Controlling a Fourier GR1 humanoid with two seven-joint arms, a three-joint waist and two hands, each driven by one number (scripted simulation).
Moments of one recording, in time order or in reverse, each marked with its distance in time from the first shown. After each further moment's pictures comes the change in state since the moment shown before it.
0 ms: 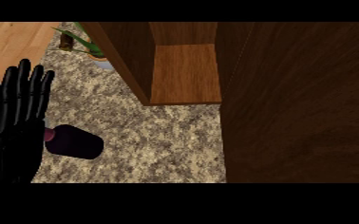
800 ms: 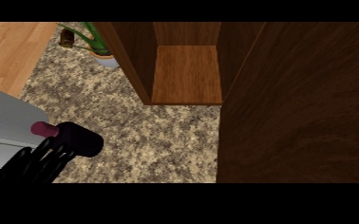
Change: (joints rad) left arm 0.355 0.256 -0.041 -0.113 0.715 -0.540 0.071; right arm 0.227 -0.076 0.097 -0.206 -0.196 0.195 0.130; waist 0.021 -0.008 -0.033
